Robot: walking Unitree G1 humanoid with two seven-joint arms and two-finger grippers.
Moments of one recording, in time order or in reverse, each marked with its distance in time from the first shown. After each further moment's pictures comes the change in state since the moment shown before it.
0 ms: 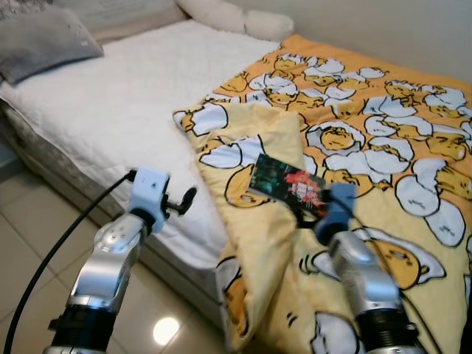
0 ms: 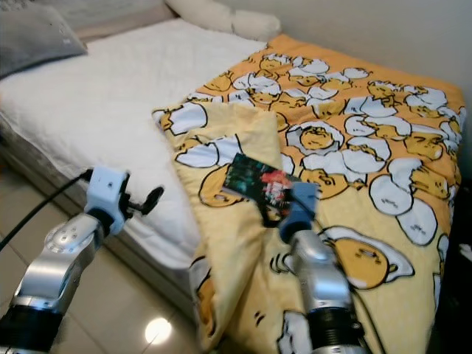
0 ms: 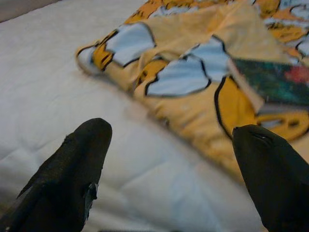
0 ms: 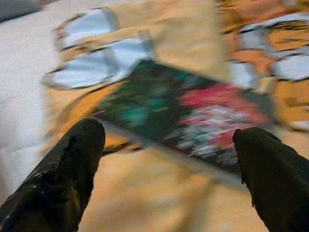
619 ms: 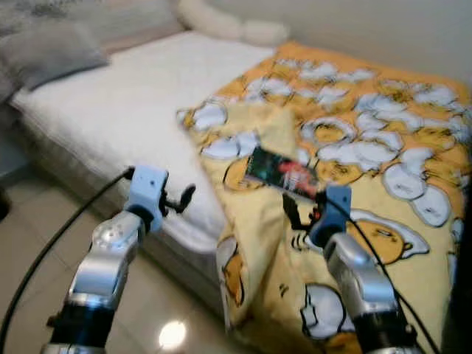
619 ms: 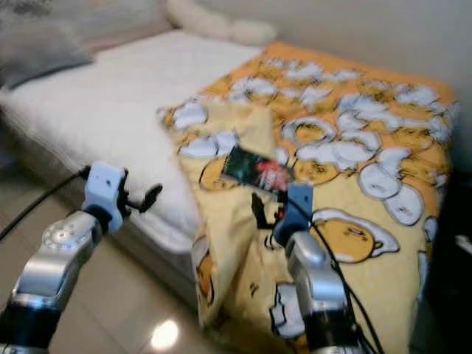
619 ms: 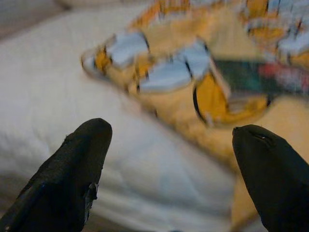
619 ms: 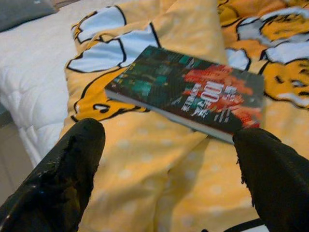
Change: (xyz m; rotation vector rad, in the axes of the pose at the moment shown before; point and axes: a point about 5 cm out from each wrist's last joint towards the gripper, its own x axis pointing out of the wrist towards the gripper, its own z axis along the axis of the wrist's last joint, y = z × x) left arm -0.001 0.000 -0.002 0.008 0.010 -0.005; right arm -0.002 -0.004 -0.002 -0.004 0.010 -0.010
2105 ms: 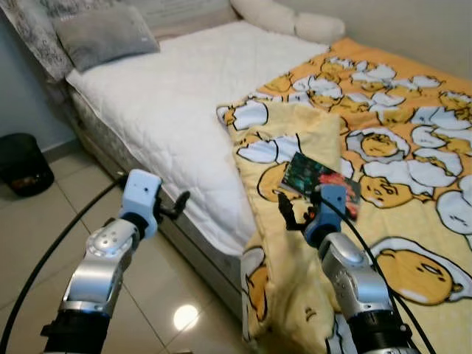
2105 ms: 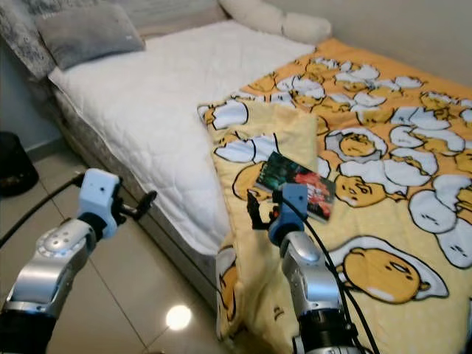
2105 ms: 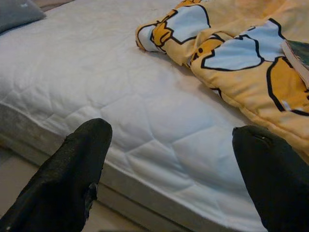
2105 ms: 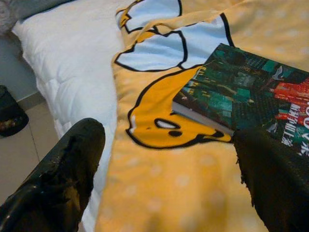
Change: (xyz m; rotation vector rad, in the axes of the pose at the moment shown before) left arm -0.005 0.008 -0.001 -0.017 -0.002 0.024; right arm 0.001 0.008 -0.001 0.006 0.000 -0.007
